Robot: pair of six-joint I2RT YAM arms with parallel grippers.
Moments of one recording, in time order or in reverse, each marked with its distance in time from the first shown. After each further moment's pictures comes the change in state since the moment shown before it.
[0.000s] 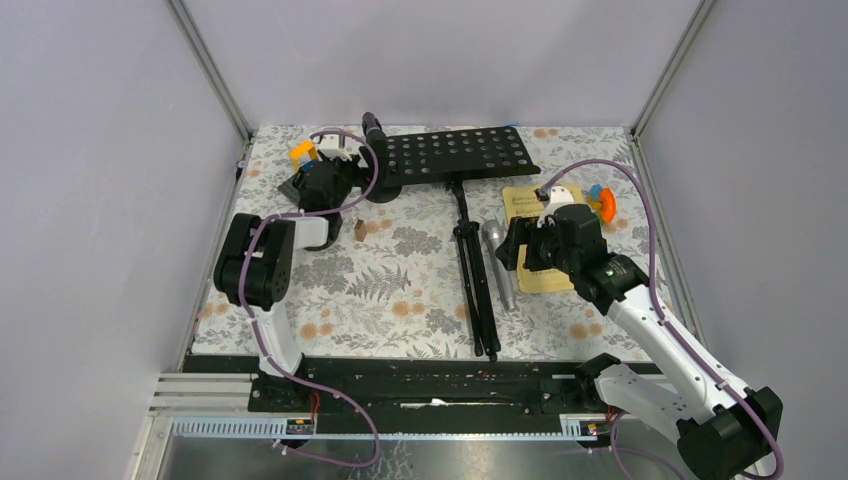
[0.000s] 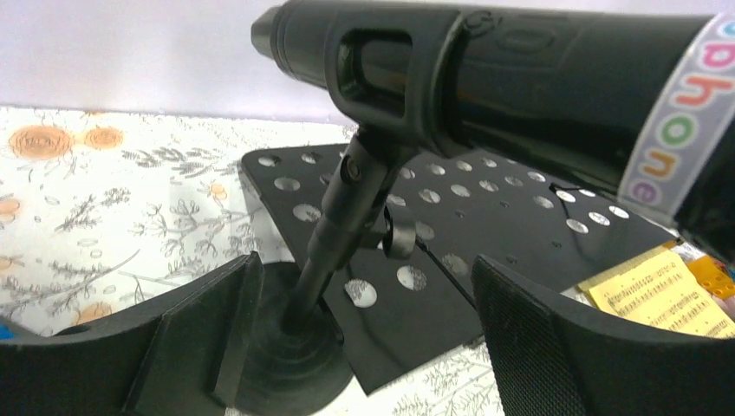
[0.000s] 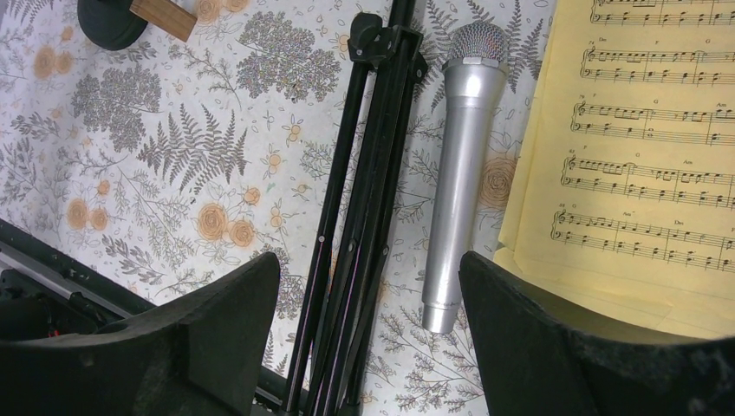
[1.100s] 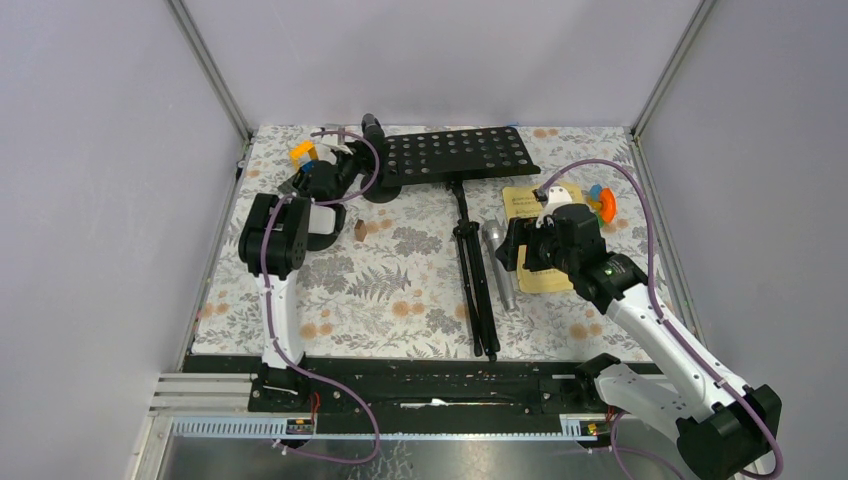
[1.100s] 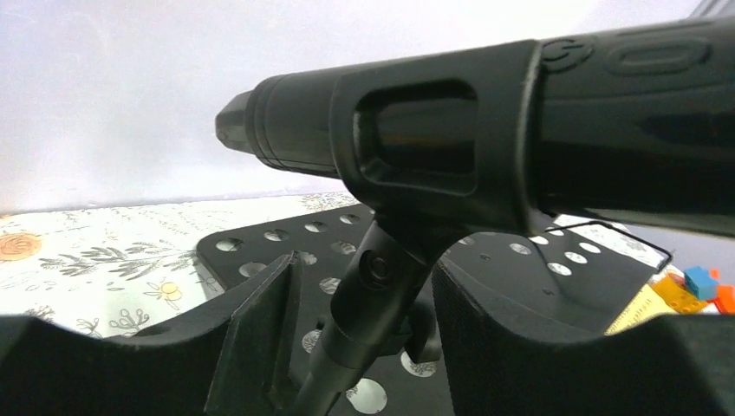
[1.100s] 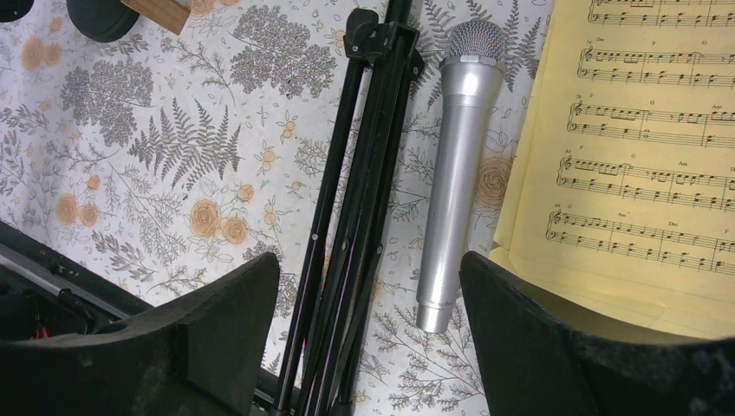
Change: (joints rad) left arm 0.044 0.313 0.215 0.323 0.151 -0.086; right arm 0.000 0.009 0.000 -0.001 0.001 -0.019
